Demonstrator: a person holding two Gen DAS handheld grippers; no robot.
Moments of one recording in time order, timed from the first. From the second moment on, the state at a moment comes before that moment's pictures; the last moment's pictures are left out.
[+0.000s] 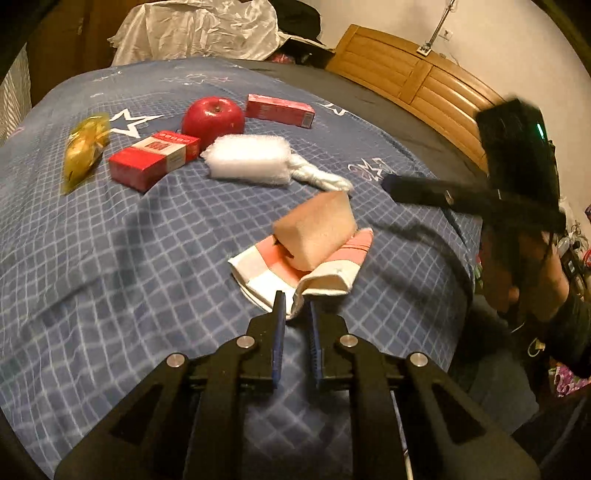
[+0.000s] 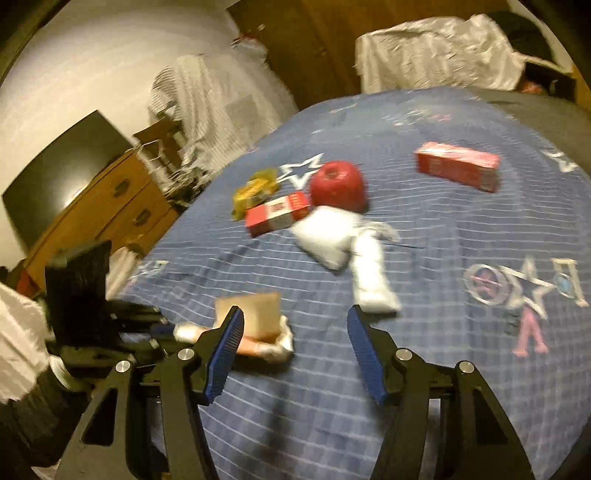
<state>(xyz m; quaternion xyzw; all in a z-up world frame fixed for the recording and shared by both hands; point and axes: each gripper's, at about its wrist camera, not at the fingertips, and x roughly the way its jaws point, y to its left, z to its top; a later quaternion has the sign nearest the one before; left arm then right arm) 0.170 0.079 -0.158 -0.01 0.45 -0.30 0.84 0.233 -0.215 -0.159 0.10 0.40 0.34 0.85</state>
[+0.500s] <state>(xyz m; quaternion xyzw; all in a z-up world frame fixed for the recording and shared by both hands) 0.153 0.097 -0.167 -0.01 0.46 -0.28 0.84 0.233 -0.239 -0.158 0.13 0.38 0.27 0.88</state>
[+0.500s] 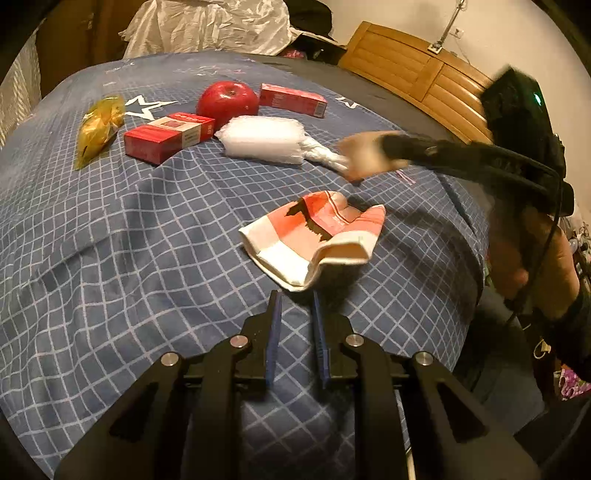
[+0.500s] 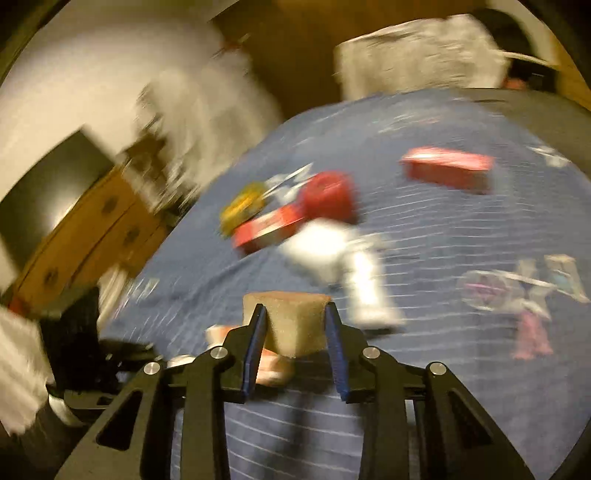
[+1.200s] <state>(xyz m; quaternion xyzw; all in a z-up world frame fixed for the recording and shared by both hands) 0.201 0.034 -0.135 0.14 0.46 -0.35 0.81 0.221 -0.254 -0.161 -0.17 0.44 0.36 0.80</state>
